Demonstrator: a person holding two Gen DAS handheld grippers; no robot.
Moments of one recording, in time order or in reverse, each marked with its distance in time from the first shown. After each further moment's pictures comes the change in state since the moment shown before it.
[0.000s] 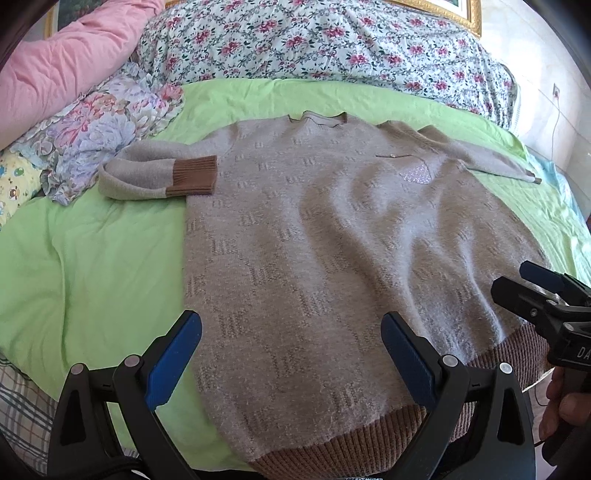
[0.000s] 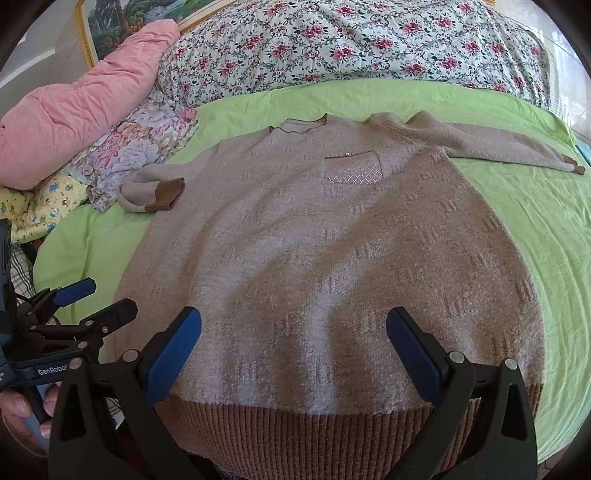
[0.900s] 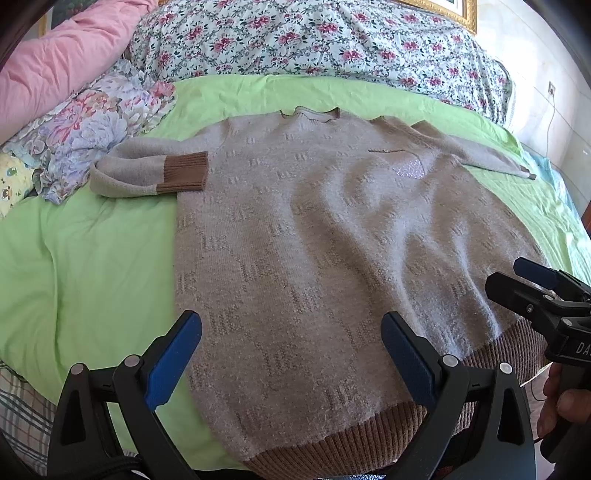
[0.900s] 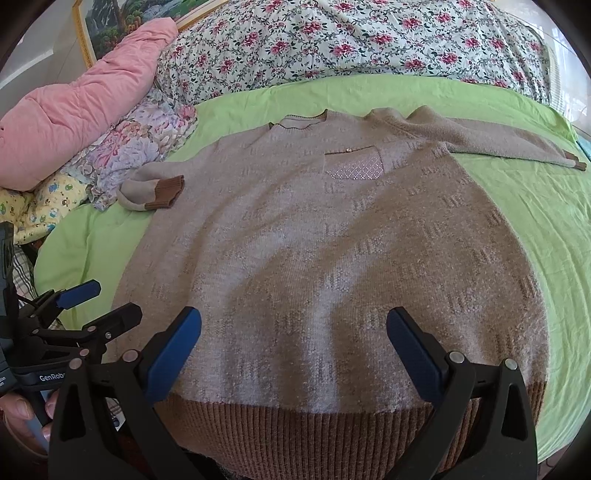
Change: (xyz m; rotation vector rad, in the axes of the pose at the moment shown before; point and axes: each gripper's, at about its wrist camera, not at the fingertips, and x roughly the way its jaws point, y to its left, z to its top) left arm 0.004 -0.001 0.001 0.024 0.034 -0.010; right arm 0.002 0.000 -0.001 0.011 0.011 0.006
